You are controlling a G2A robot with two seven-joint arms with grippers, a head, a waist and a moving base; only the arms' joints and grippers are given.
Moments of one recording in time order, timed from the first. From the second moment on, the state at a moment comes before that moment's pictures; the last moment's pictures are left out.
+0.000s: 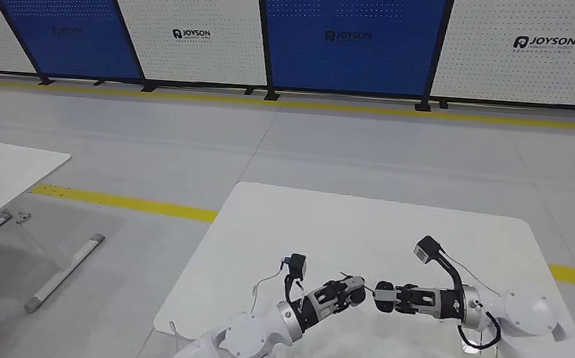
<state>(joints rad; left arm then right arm) 1.43 -1.16 -0.92 -1.69 -0.36 -0.17 -0.21 -0.97 -1.01 0.95 -1.30 0.47 -0.28 1.26</state>
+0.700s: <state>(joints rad) 1.43 -1.17 -0.93 -1.69 -0.36 -0.17 -0.23 -0.97 -1.01 0.95 -1.30 0.47 -0.28 1.26</state>
